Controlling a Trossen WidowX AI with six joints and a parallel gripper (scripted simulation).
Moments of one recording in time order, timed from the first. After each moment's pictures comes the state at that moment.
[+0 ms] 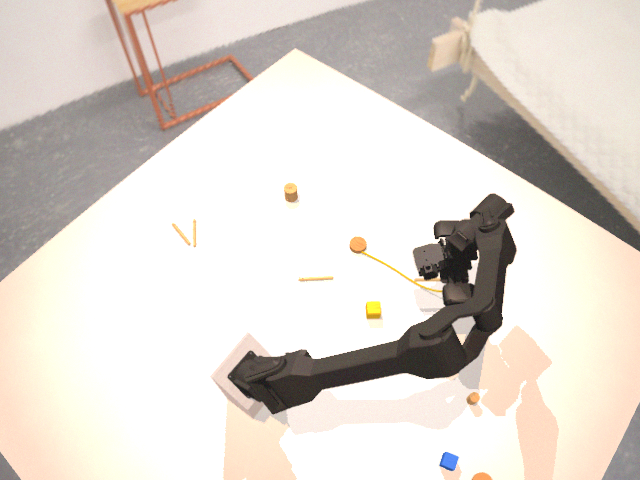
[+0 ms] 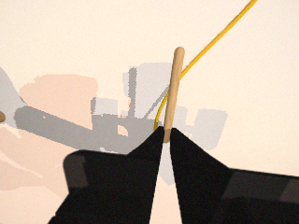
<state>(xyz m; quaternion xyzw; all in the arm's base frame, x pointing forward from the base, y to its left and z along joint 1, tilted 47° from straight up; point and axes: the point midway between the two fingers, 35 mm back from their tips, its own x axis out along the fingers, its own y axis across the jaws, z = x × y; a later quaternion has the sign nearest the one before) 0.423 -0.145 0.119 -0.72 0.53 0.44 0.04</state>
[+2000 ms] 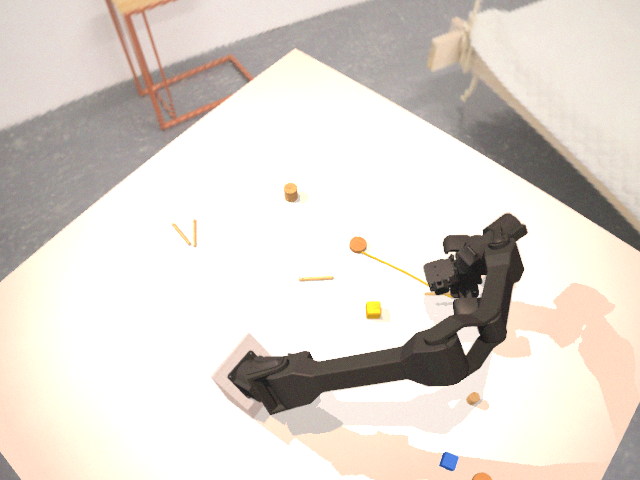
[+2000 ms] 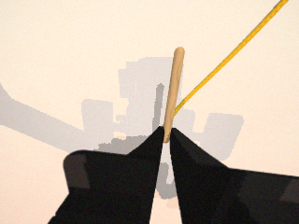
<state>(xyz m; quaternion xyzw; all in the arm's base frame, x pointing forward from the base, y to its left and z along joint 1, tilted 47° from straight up) 0.423 -0.186 0.126 -0.72 0.53 0.44 0.03</state>
